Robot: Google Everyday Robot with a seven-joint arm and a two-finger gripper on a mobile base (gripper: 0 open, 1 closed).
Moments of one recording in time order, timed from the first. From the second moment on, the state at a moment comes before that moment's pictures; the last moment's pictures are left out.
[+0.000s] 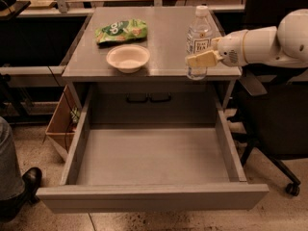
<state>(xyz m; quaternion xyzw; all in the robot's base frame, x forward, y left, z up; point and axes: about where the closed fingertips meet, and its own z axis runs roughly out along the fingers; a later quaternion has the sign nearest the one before) 0.688 -0.135 0.907 -0.40 0.74 0.22 0.49</state>
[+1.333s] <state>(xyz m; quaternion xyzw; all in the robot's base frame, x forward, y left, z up) 0.581 -0.135 0.797 -0.45 0.78 0.21 0.38</state>
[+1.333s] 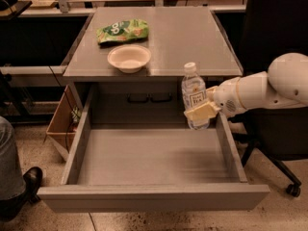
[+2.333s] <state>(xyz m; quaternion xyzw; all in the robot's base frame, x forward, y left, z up) 0.582 -0.129 0.684 -0.49 0.85 0.08 0.19</state>
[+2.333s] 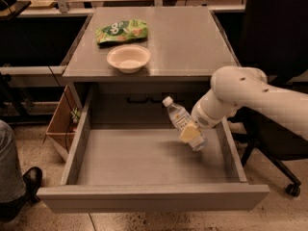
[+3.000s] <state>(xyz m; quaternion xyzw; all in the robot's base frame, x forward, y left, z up) 0.575 -0.118 0.656 -0.48 0.86 0.04 0.16</state>
